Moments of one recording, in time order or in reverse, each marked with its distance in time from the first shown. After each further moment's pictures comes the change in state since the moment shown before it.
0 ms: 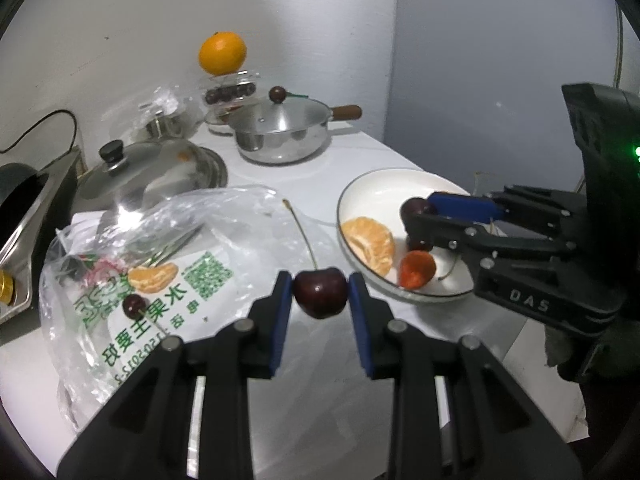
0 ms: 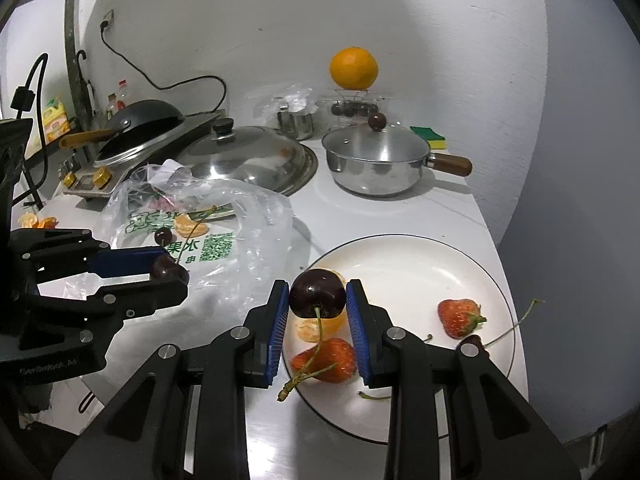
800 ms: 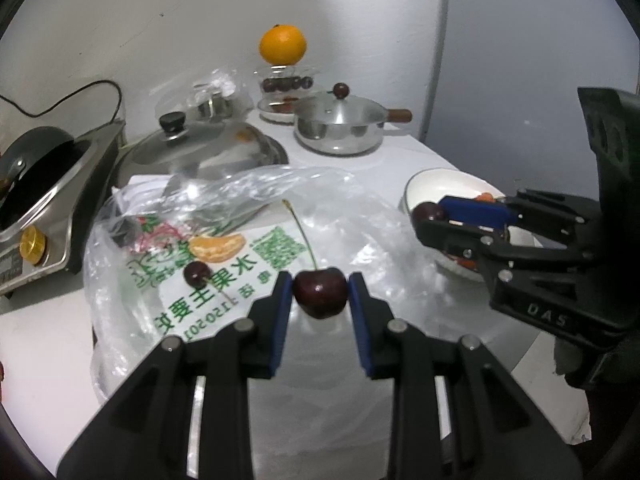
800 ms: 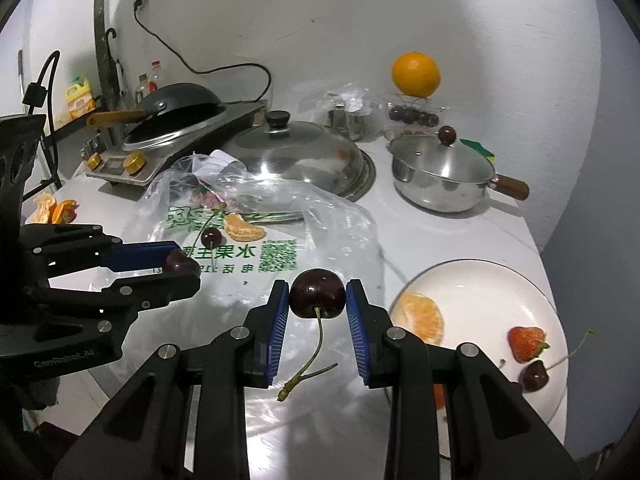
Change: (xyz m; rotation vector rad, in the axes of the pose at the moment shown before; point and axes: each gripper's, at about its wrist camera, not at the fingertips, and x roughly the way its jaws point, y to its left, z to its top) left arm -0.023 0.060 -0.025 -0.092 -0.013 0.063; right arm 0.019 0.066 0.016 -0.087 0.014 0.059
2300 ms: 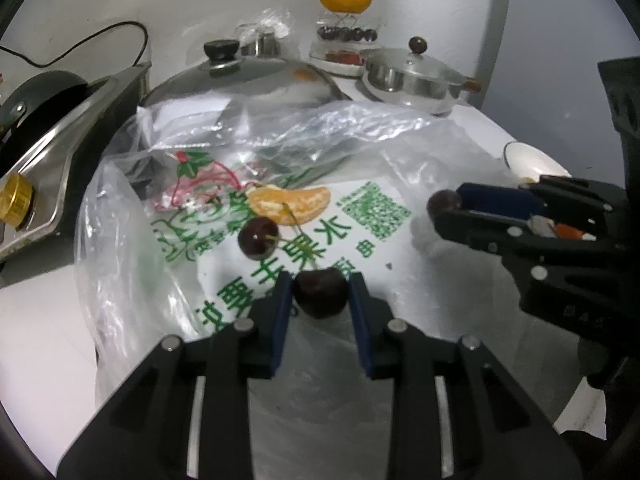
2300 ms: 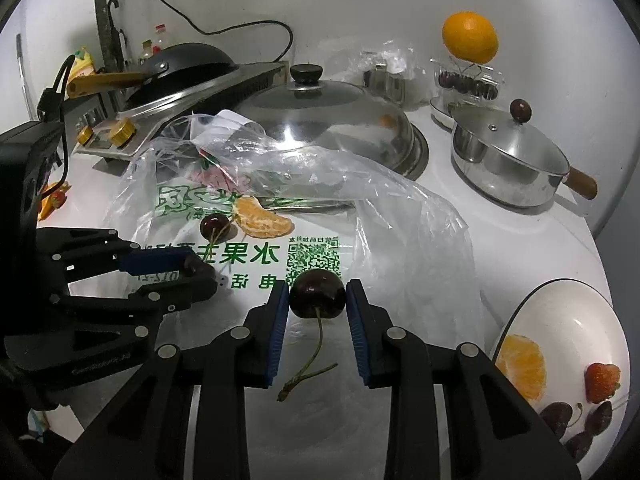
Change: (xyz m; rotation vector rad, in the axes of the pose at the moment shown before) left arm 0.057 0.076 -0.024 -0.077 0.101 0.057; right arm 0.092 0.037 0.017 -0.036 0.111 0.064
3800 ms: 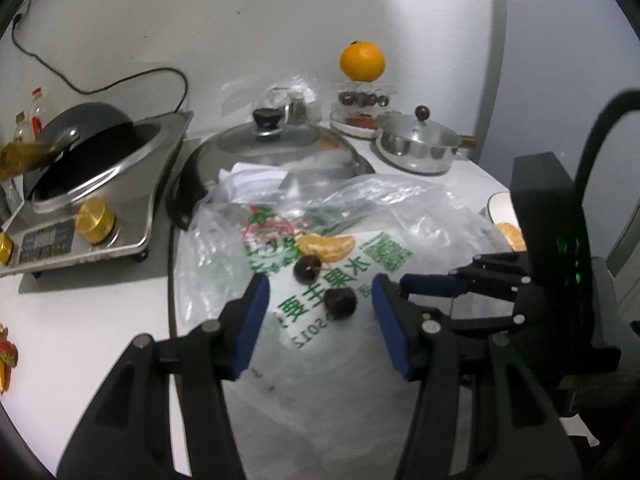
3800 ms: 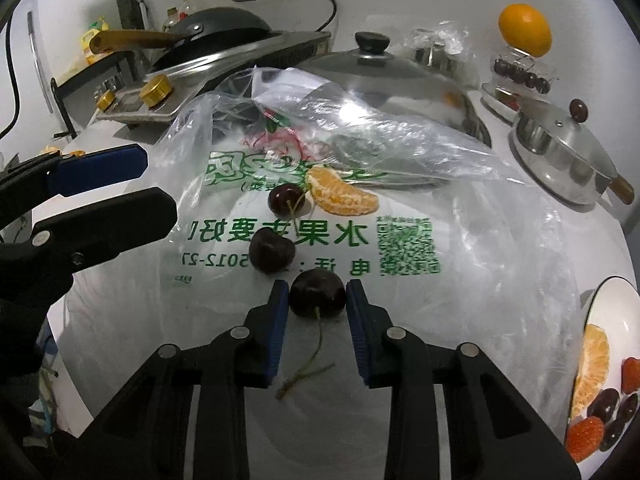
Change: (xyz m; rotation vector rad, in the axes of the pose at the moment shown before) left arm -0.074 0.021 -0.005 -0.017 -0.185 0.033; right arm 0.022 0.051 -0.004 -0.041 0.075 0.057
